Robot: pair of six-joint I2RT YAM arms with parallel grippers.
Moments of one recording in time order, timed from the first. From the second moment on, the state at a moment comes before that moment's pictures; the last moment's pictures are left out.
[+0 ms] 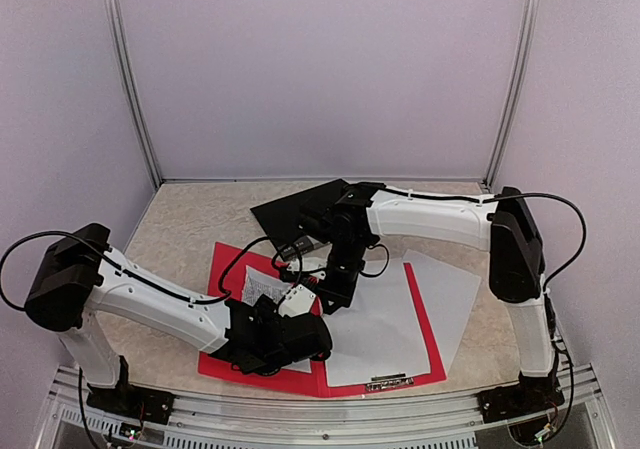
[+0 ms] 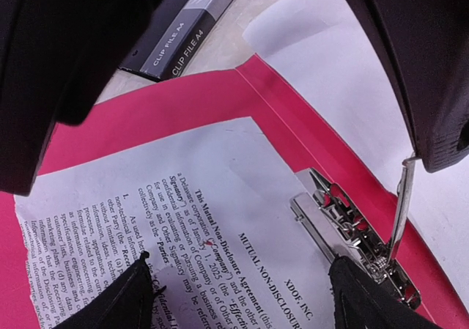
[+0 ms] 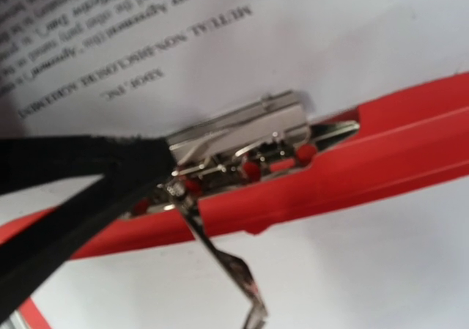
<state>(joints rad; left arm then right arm) -1.37 1.78 0.97 -0.33 -0.89 -0.51 0.98 2.18 1.88 -1.14 -0.25 -0.31</state>
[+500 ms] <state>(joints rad) -1.37 1.58 0.80 -0.25 -0.86 -0.34 1.02 2.14 1.84 -0.99 -0.34 -0.22</state>
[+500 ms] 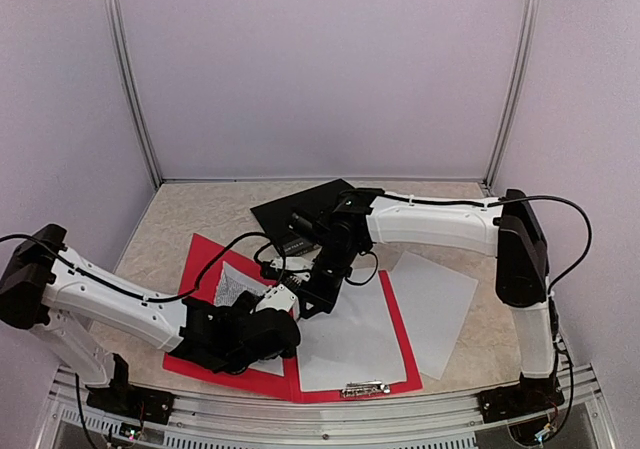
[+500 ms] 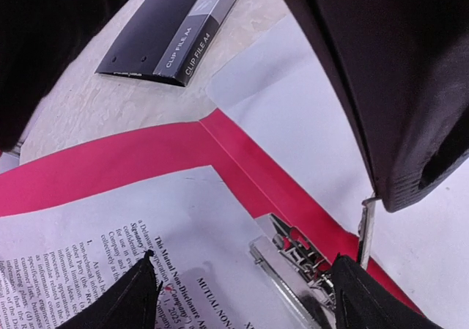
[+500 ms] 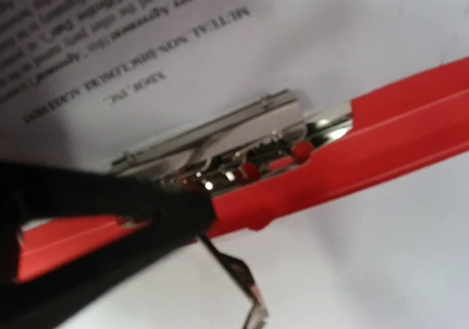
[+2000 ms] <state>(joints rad) -1.17 1.40 0.63 0.20 -0.38 -0.11 0.89 2.20 1.88 -0.71 -0.23 -0.04</state>
